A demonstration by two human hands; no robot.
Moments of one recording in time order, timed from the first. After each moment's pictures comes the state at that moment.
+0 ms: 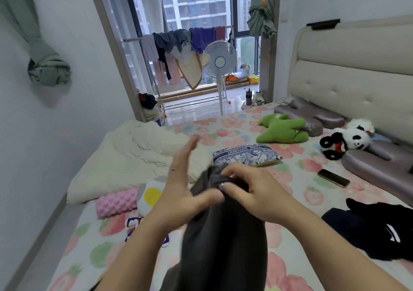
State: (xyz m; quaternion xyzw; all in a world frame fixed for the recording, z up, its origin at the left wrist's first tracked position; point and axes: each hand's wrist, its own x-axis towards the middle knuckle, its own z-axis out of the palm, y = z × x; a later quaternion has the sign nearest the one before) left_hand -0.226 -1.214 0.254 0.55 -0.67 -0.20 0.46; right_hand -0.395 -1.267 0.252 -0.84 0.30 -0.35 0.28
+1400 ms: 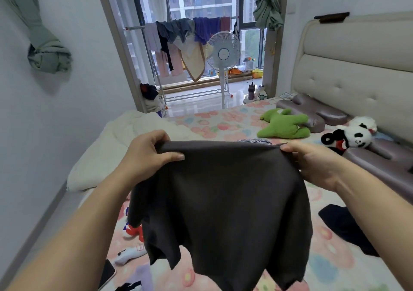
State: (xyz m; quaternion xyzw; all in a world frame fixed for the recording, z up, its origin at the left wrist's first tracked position) left_hand -0.163 -1.247 0.277 0.66 -0.65 -0.04 0.38; right_hand -0.463 -1.333 0.255 -0.52 0.48 -0.33 0.62
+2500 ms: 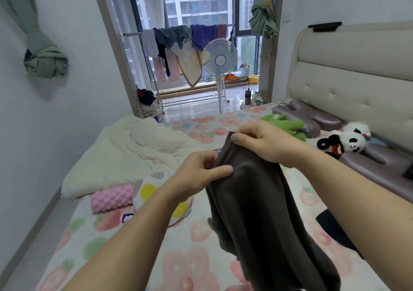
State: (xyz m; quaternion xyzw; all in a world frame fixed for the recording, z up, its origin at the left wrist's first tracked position) left_hand -0.234 -1.268 0.252 0.52 -0.63 -0.38 0.43; right_hand -0.404 -1.334 0.301 -0.87 0.32 -0.27 0.27
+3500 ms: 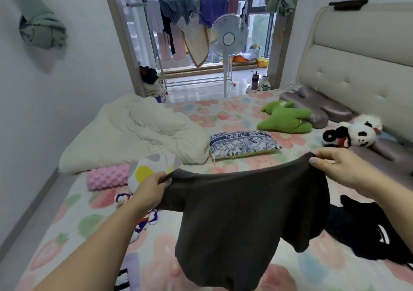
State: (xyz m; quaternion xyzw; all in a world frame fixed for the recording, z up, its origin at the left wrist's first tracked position) left_hand -0.163 -1.278 0.149 0.79 -0.48 -0.25 0.30; right_hand -0.542 -1.403 0.200 -0.74 0.52 -0.25 0.35
